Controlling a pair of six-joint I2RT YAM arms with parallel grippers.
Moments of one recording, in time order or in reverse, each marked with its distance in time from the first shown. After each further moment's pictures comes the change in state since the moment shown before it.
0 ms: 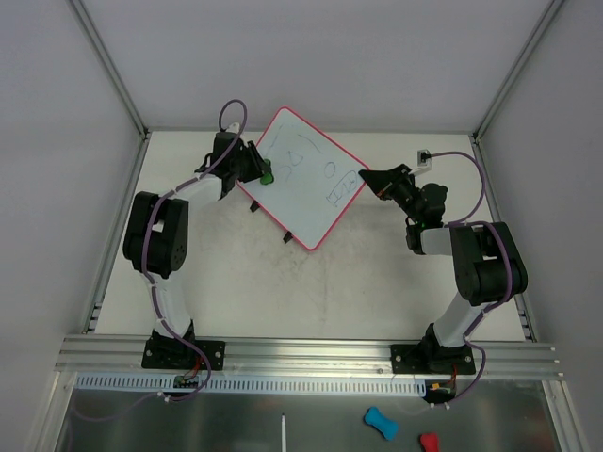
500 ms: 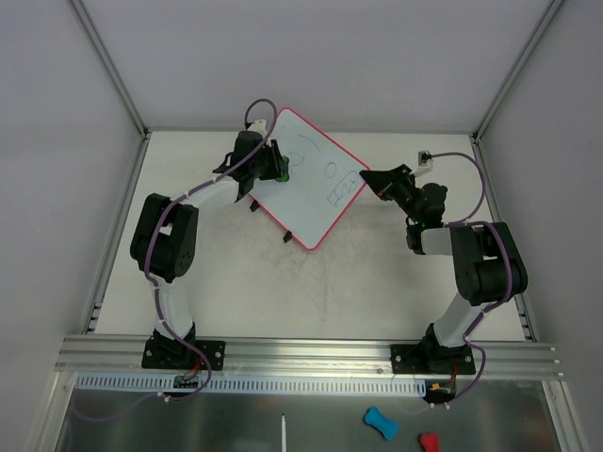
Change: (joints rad) left arm -0.126 0.000 0.046 0.004 -0.101 0.114; right arm -0.002 0.000 0.000 -0.019 0.015 0.011
